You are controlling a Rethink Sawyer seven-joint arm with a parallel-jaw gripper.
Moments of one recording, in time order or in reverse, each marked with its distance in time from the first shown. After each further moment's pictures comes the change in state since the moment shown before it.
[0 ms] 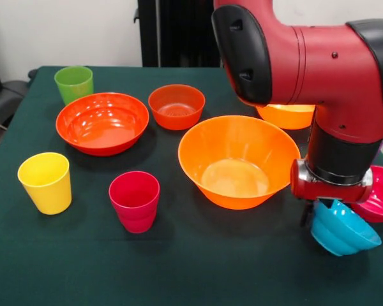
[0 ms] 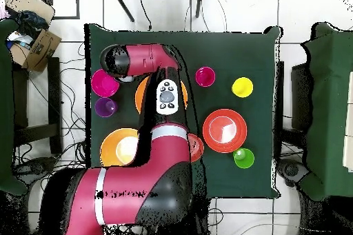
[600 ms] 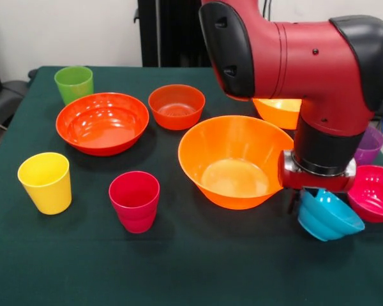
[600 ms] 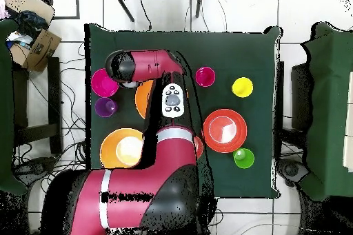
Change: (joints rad) arm -0.028 -0.046 0.012 0.120 -0.007 -0.020 0.000
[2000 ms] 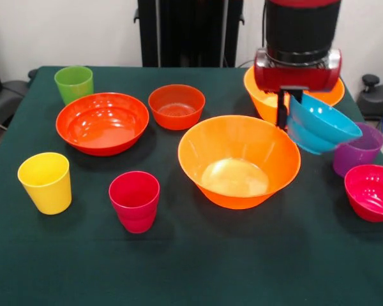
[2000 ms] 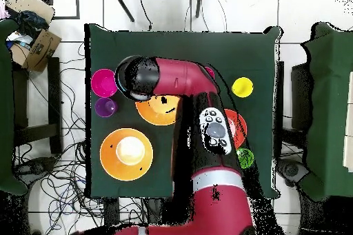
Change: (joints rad) arm -0.176 -0.390 0.119 0.416 0.064 0.000 0.000
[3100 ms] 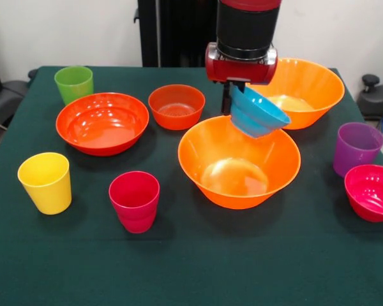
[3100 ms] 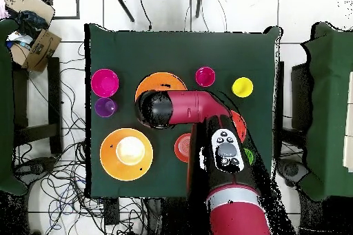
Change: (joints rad) arm -0.056 -0.040 -0.016 0.195 -0.220 -0.139 0.000
